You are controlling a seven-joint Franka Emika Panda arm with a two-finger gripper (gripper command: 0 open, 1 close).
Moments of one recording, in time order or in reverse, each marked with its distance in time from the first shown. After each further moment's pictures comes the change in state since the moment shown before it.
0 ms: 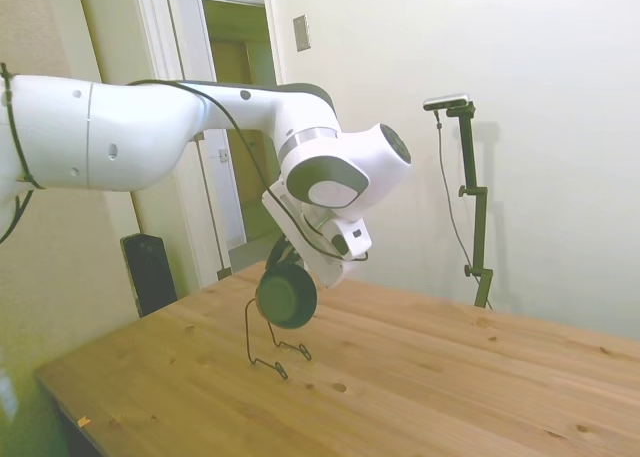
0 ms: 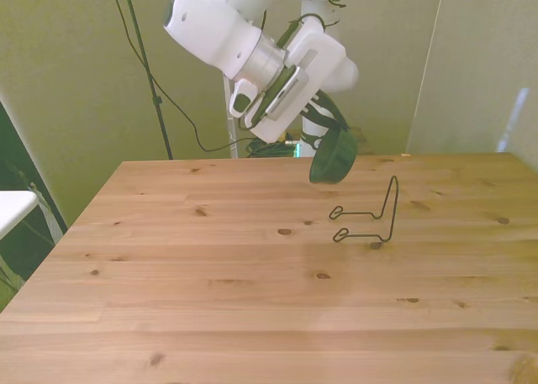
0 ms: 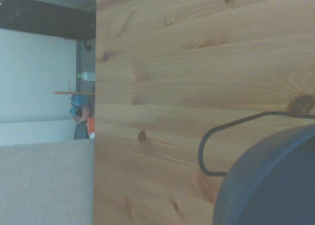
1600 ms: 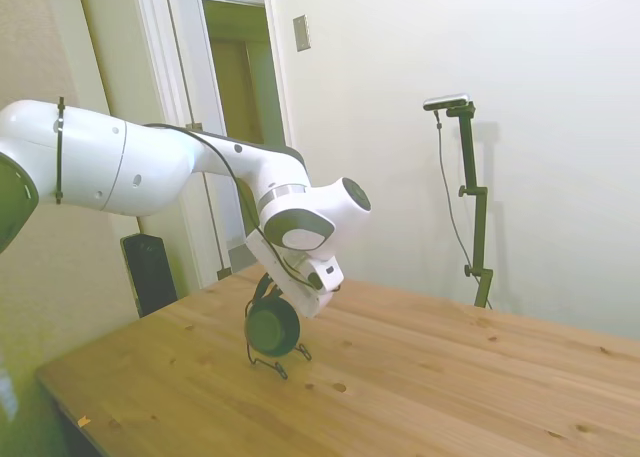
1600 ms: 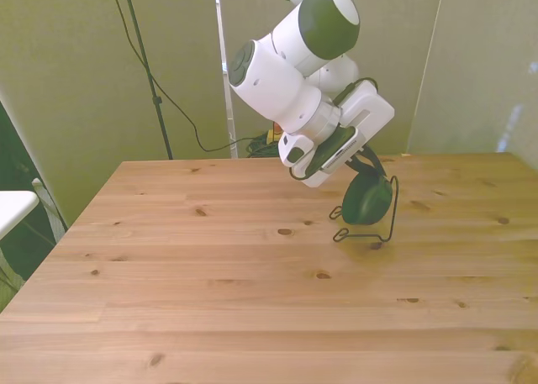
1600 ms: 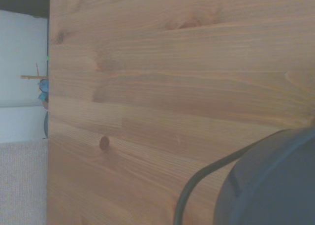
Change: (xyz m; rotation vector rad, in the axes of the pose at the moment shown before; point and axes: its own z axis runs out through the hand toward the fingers) arm 0.030 -0.009 0.111 -0.077 0.030 -0.024
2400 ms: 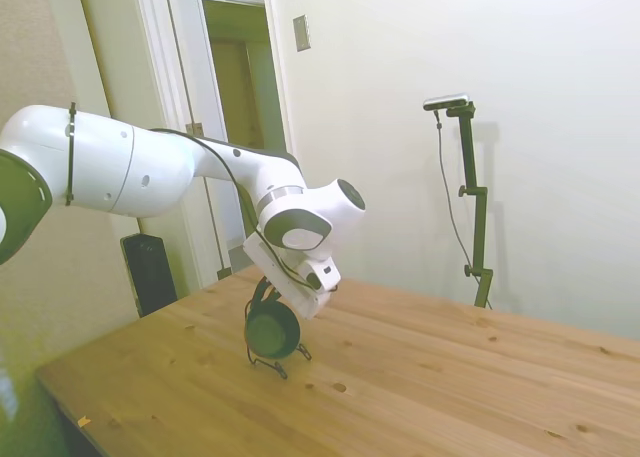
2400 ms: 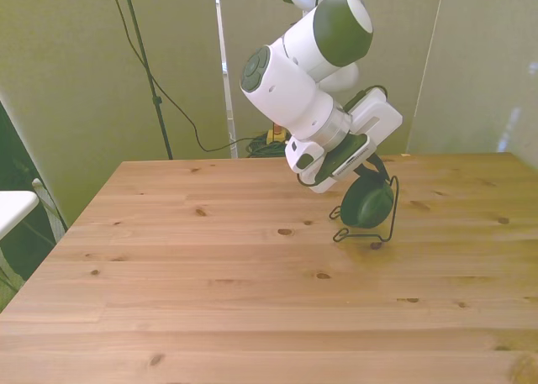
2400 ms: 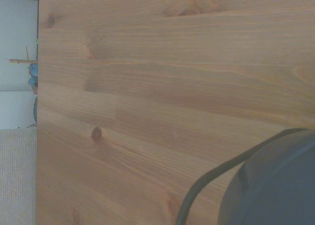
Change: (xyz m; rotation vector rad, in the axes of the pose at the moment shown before) arm 0.002 -0.009 0.013 -0.050 -0.012 -0.022
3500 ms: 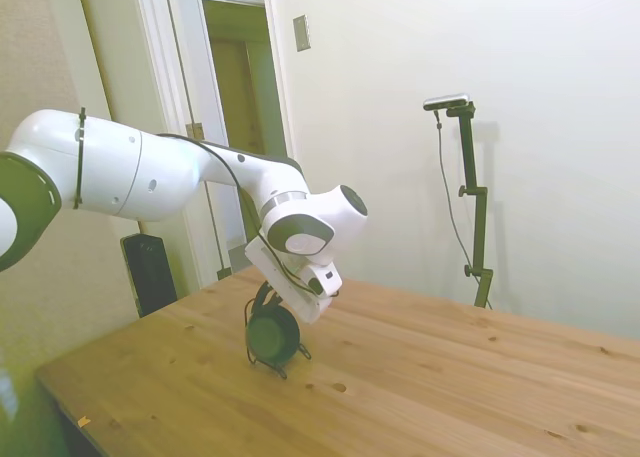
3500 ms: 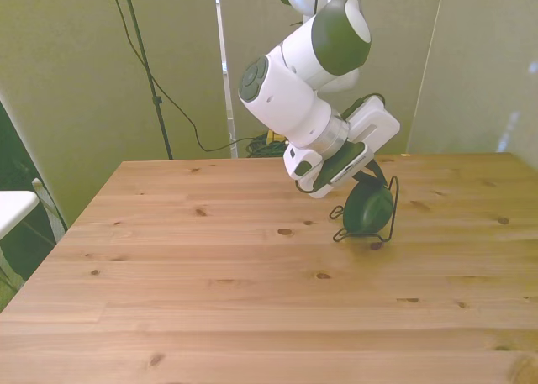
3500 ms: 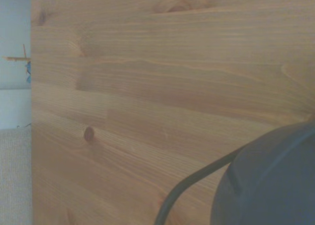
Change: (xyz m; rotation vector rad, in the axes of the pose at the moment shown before) arm 0.012 0.008 0.000 0.005 -0.011 0.016
